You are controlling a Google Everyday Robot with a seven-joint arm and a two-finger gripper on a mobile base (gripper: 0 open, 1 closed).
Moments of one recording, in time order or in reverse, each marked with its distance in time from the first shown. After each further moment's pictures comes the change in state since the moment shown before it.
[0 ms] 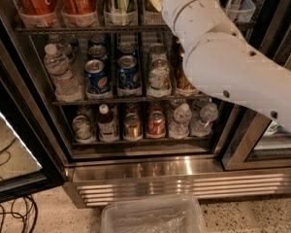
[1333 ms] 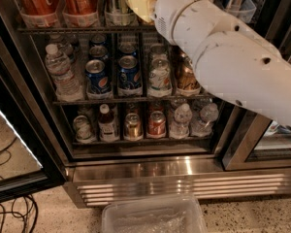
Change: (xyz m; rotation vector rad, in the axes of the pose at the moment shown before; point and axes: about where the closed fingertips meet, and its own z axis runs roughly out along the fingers) arm 0.005 0.040 -0.018 -0.213 0.086 0.110
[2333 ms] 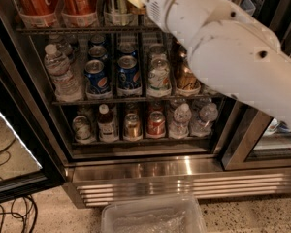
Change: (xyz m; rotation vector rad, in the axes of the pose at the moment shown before) arm -0.038 0.018 0.009 -0.051 -0.081 0.065
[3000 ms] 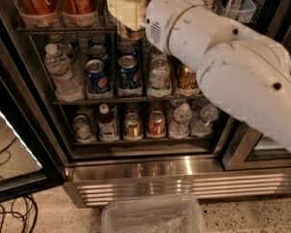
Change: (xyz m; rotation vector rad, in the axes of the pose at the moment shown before) arm 0.024 0.030 -0.027 -0.102 0.083 0.151
